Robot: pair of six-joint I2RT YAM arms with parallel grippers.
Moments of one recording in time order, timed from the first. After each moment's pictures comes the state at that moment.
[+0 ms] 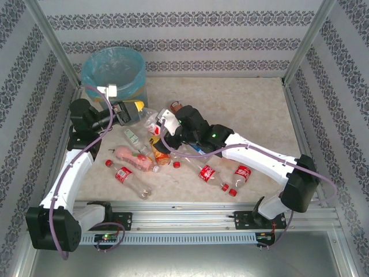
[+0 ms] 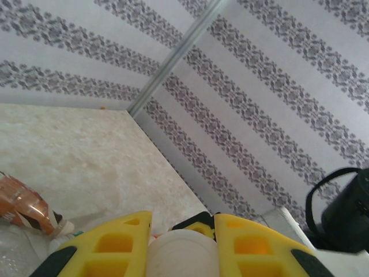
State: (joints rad) left arm 0.00 1.09 0.91 0.21 0.94 -0.68; right arm 0.91 1.51 1.32 -0.38 -0.10 -0.08
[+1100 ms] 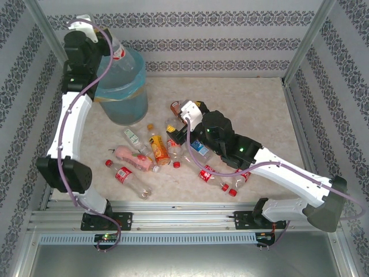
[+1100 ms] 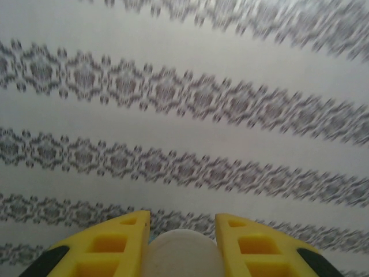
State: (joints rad) left arm 0.00 1.67 1.88 -0.21 -0.03 -0.17; right arm 0.94 1.22 1.15 -0.20 0.23 -0.13
